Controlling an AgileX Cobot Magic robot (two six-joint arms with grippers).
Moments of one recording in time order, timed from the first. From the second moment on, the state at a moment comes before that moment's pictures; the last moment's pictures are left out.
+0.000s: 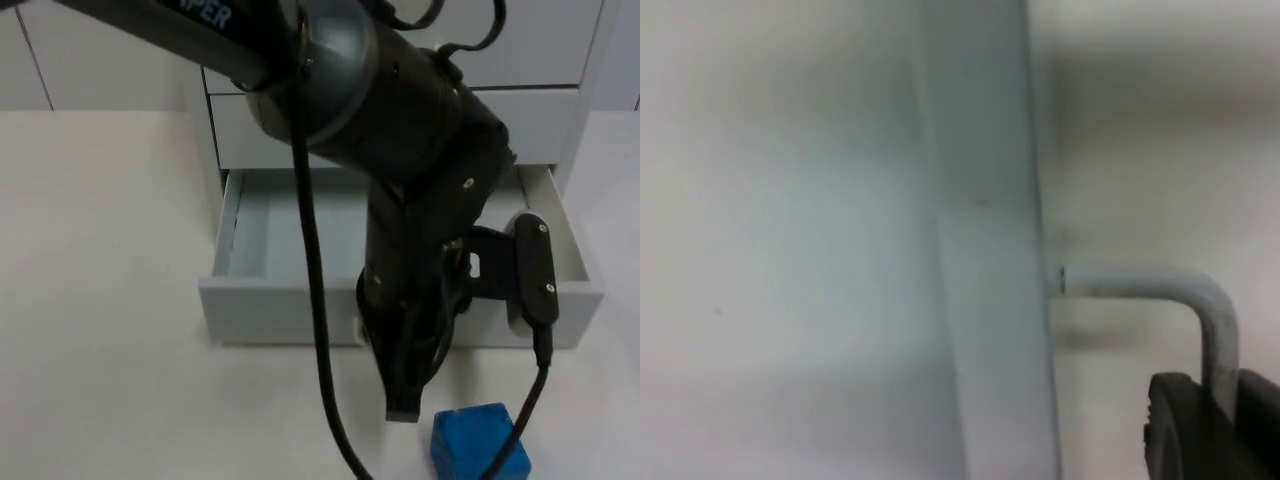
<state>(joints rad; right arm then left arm) 0.04 0.82 -0.63 -0.05 0.74 0.01 -0.90 2.20 -1.44 0.27 0.76 0.57</state>
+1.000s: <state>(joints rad) 0.04 0.82 -0.63 -0.05 0.74 0.01 -0.91 2.13 -1.44 0.14 0.81 0.68</state>
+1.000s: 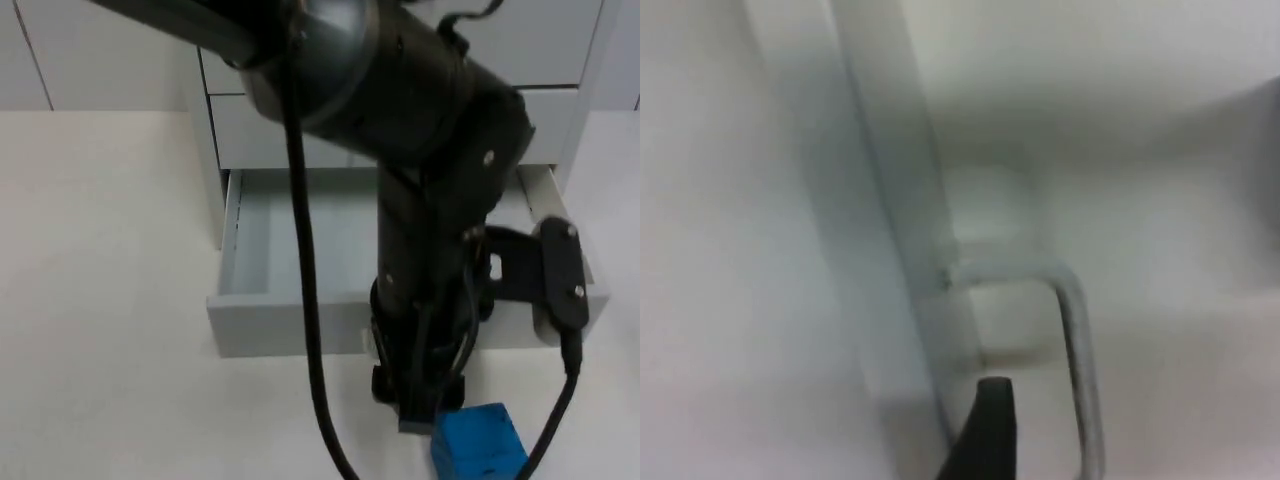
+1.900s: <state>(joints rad) 0.04 0.82 -0.63 -0.04 0.74 0.01 -0.64 1.88 -1.38 -0.20 1.02 0.50</state>
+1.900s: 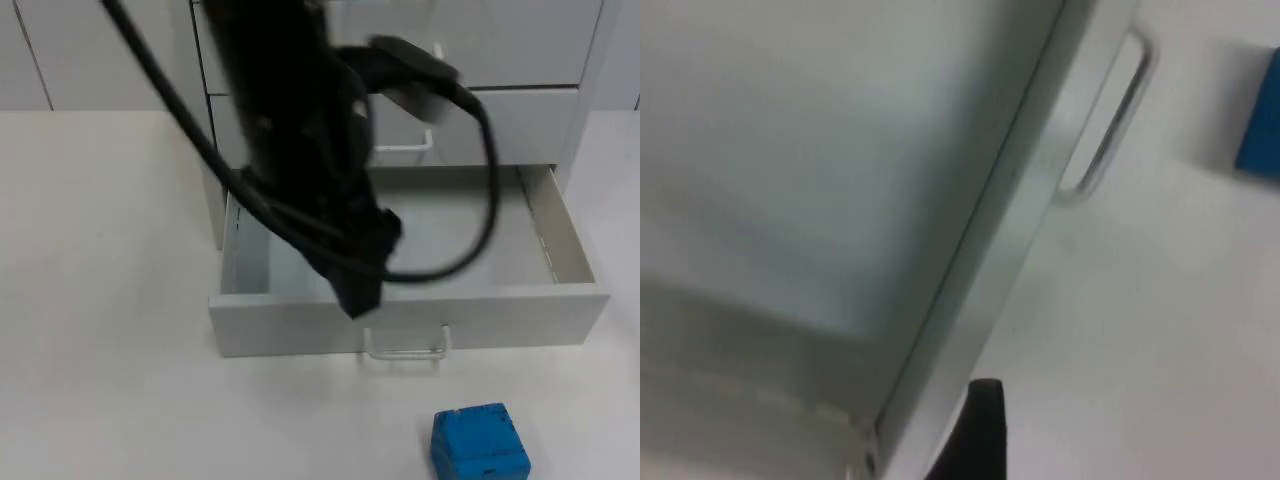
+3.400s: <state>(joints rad) 0.17 0.82 -0.63 0.03 0.81 0.00 -0.03 0.71 -0.64 -0.09 0.82 0.01</state>
